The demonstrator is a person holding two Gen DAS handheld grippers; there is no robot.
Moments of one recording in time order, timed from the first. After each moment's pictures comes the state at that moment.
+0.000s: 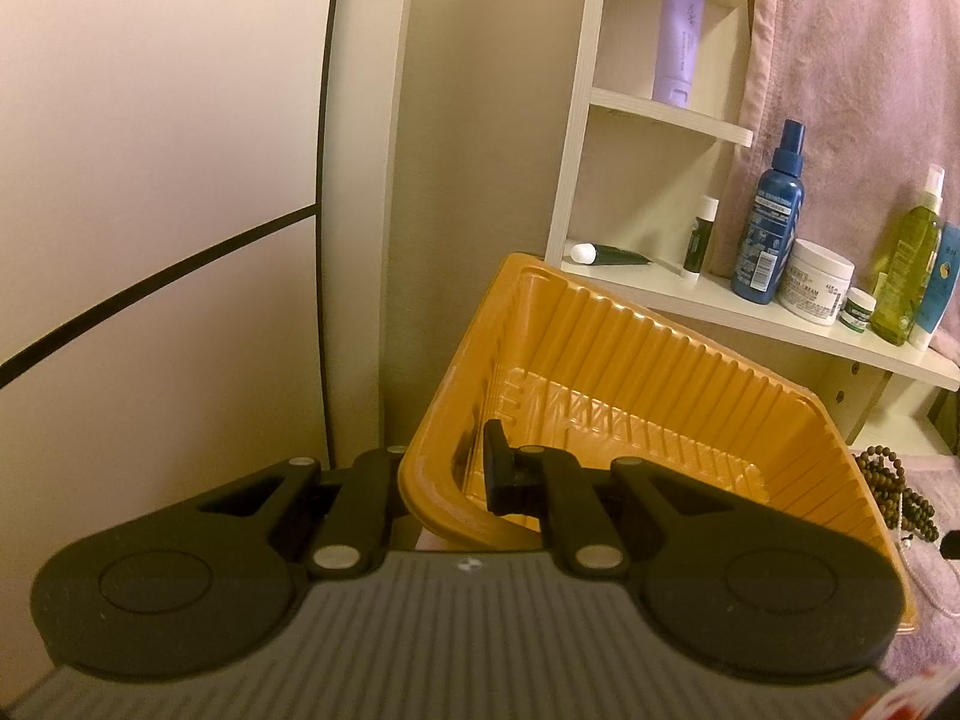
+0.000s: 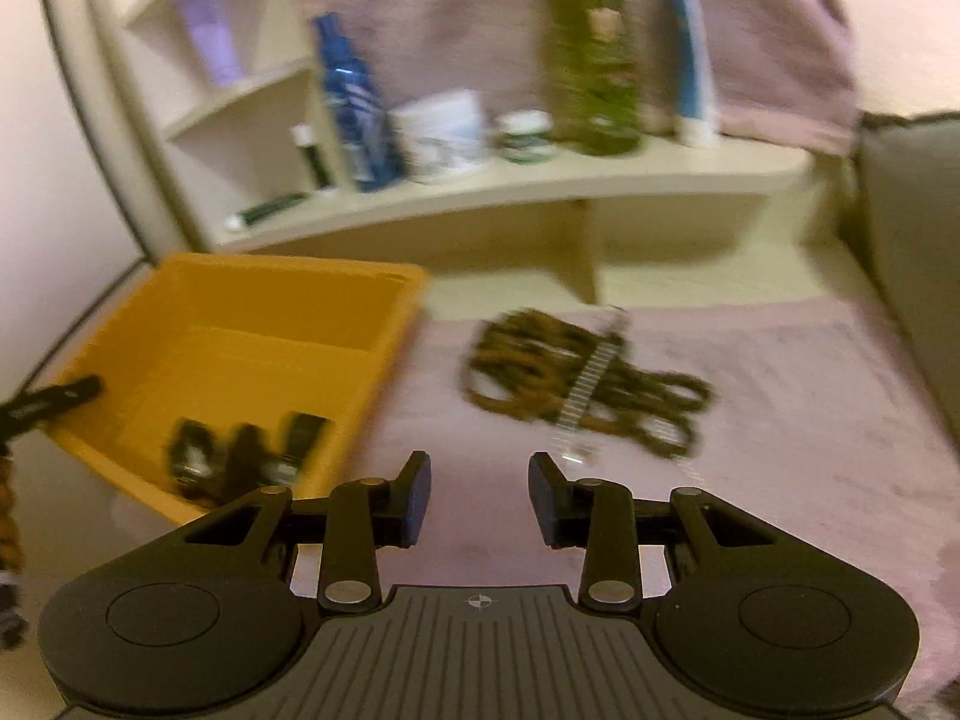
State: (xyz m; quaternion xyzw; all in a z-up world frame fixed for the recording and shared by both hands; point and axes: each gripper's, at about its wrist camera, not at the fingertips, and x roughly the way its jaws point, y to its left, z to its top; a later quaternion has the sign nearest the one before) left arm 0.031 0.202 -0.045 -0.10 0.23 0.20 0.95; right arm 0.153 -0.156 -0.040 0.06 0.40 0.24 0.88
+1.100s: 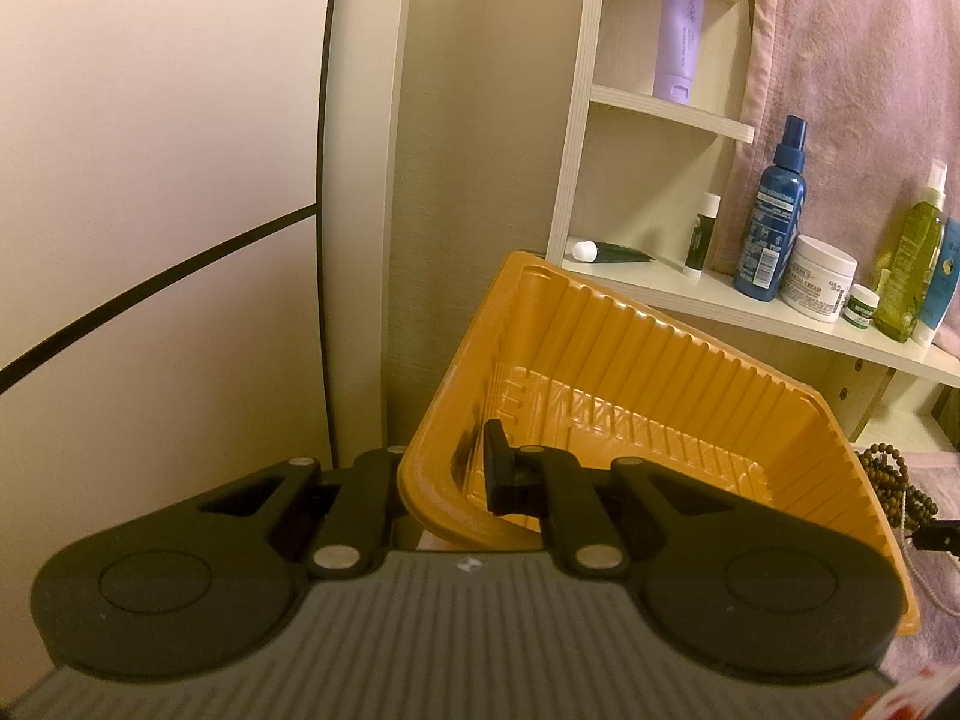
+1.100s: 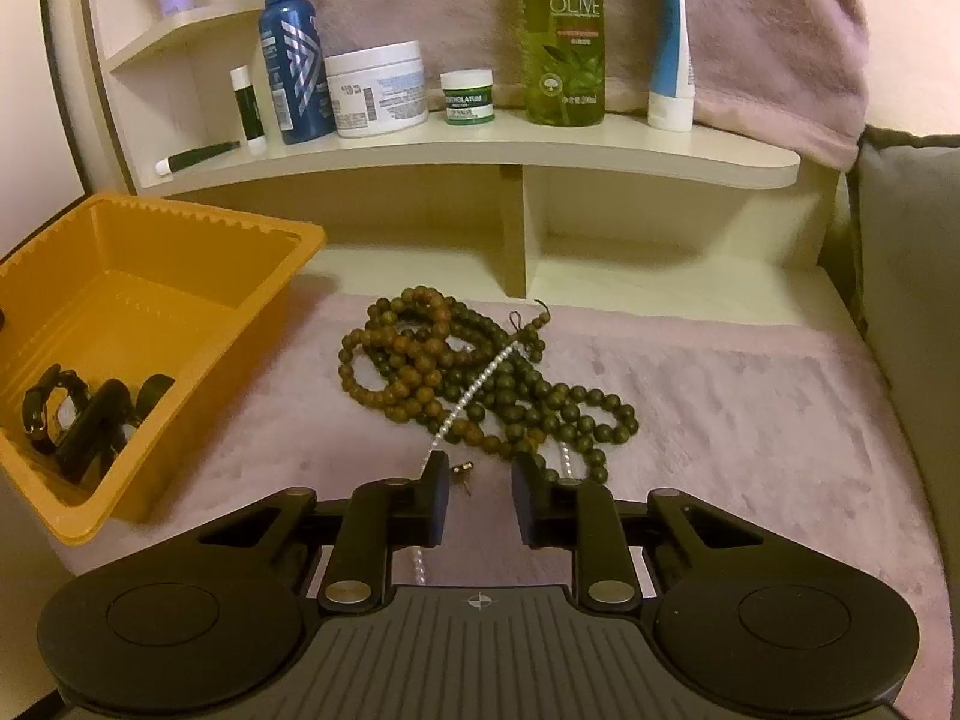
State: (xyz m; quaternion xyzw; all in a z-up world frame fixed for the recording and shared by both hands) left arm 0.031 0.203 -0.045 -0.10 0.24 0.21 0.94; right arm 0.191 -0.157 -0.081 -0.01 0.39 0.24 0.89
